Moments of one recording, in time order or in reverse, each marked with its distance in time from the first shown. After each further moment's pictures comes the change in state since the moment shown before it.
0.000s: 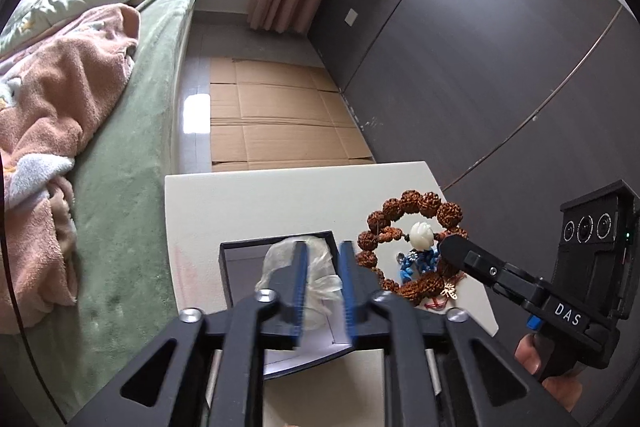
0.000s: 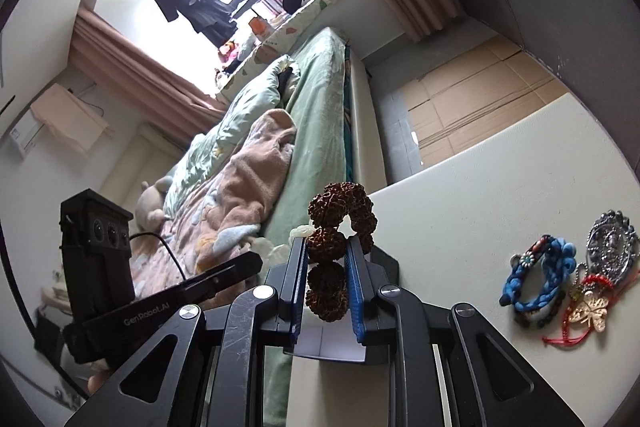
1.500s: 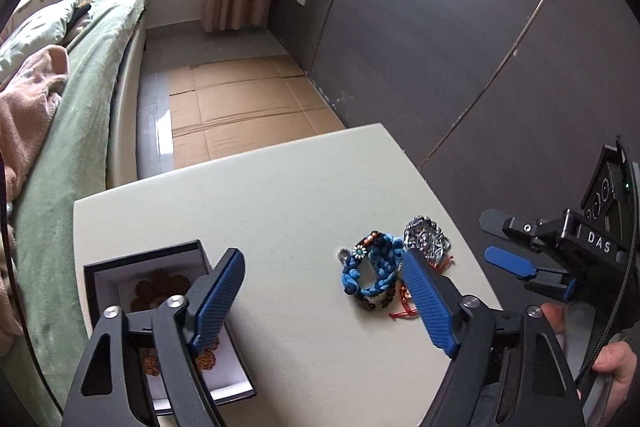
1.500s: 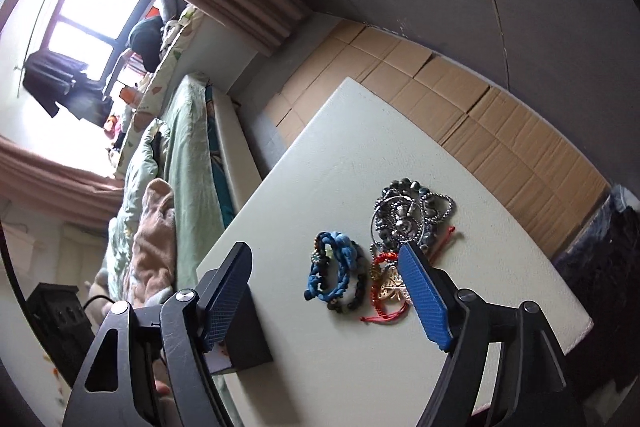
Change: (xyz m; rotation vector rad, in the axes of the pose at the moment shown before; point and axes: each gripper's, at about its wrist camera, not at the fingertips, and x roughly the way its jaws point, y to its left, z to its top) left arm 0.083 -0.113 -0.020 0.203 0.063 0.028; right arm -0.098 -0.144 0.001 0.443 -0.061 -0.311
